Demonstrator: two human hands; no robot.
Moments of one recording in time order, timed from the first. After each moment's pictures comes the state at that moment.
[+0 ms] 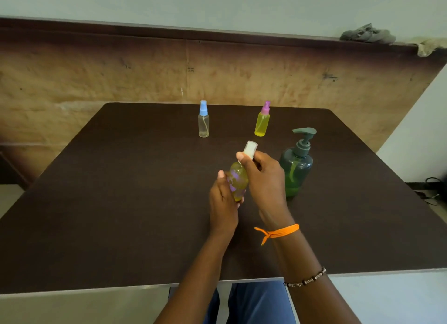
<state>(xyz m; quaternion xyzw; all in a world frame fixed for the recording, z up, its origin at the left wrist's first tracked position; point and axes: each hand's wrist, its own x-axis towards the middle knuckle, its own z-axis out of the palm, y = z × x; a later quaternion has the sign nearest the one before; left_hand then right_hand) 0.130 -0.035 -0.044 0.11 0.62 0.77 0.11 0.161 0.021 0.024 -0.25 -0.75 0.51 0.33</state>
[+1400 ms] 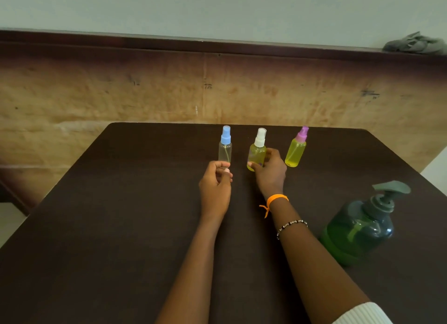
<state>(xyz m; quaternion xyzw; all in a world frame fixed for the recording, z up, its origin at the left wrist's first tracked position) -0.046 -0.010 -0.048 0.17 0.69 0.71 0.01 -0.025 0.112 -0.033 -0.38 -0.77 0.40 0.32</state>
